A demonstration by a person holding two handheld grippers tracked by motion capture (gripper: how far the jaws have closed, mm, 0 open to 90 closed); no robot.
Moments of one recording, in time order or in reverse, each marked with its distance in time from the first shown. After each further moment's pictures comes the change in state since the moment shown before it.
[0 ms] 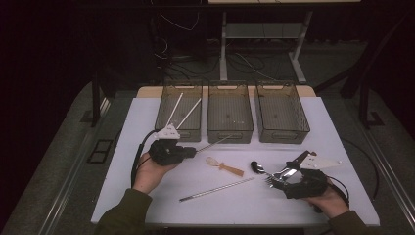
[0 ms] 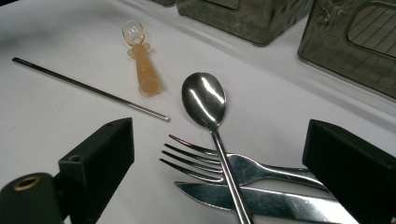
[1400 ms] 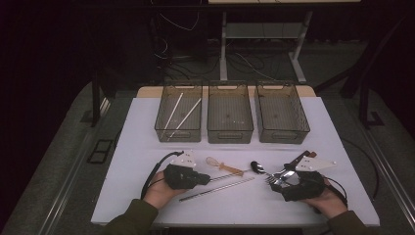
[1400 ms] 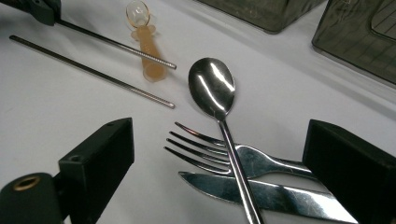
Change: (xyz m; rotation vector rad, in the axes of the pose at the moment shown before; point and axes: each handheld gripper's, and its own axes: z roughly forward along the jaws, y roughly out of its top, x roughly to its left) left arm -0.043 -0.037 0.038 0.076 -0.207 0.149; right arm 0.003 -0.002 0.006 0.041 0.008 -0.046
